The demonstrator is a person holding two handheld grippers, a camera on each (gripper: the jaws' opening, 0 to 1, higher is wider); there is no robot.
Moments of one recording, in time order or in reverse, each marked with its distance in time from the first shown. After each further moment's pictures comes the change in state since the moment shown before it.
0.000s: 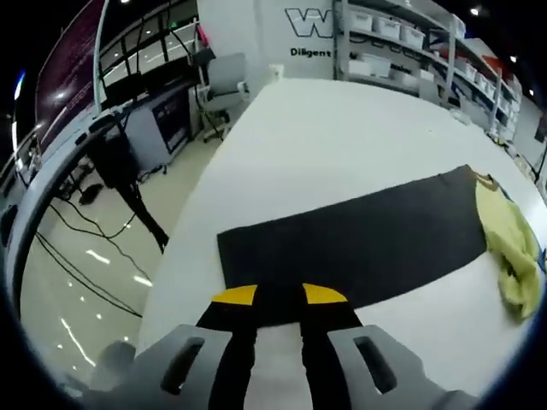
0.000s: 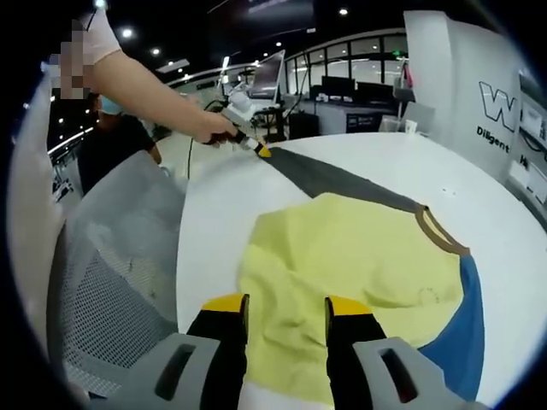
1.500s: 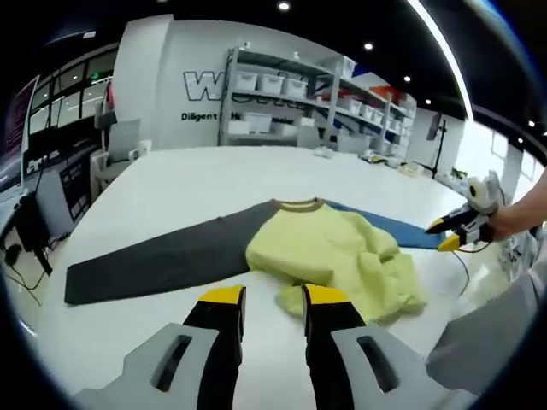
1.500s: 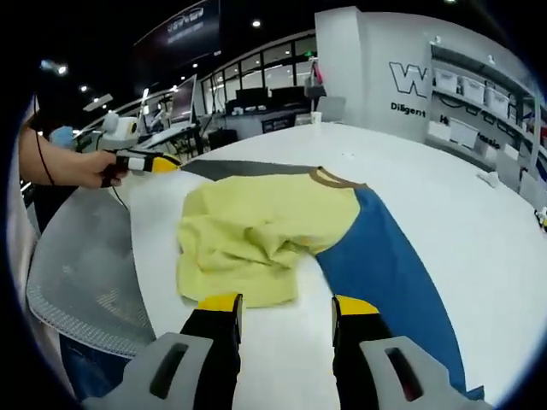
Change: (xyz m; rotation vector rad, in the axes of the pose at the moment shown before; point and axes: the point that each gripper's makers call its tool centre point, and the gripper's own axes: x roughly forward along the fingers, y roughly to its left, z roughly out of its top) left arm -0.137 -0.244 -0.017 0.186 -0.316 -0.550; right arm -0.106 -0.057 -0.094 0.270 -0.076 -0.372
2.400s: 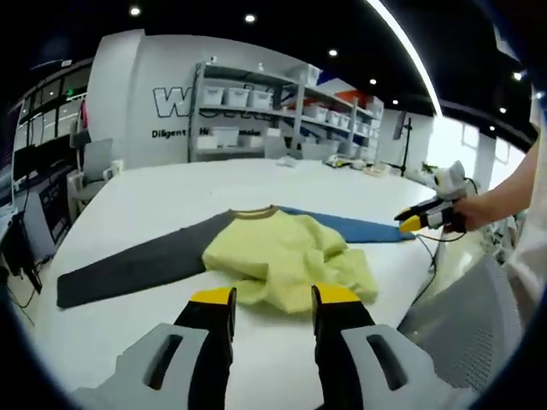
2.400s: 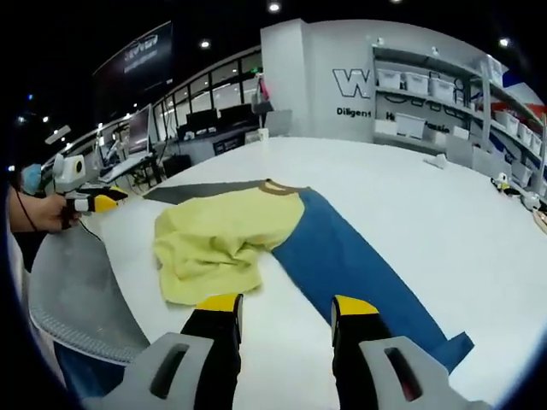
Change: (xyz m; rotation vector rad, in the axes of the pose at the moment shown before) left arm -0.041 -0.055 0.004 0.079 -0.073 -0.128; right arm -0.039 -0.013 0.005 0.150 -0.103 -0.188
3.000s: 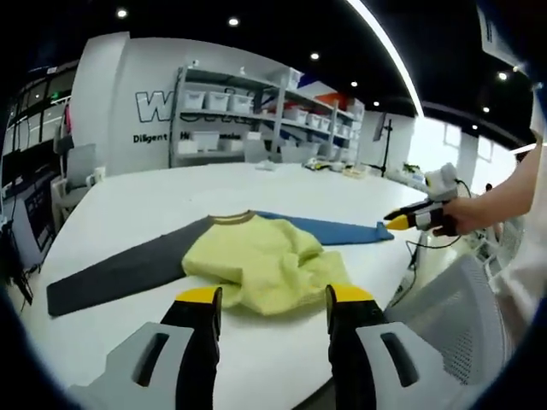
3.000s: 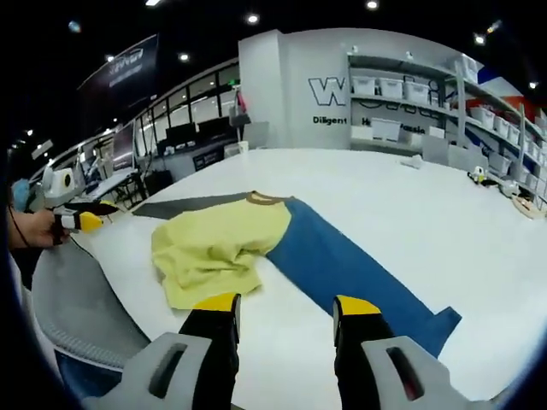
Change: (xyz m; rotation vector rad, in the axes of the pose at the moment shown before) left arm -0.008 -0.024 0.003 0.011 -0.003 -0.101; right arm -0.034 -0.001 -0.011 0.072 -0.038 -0.120
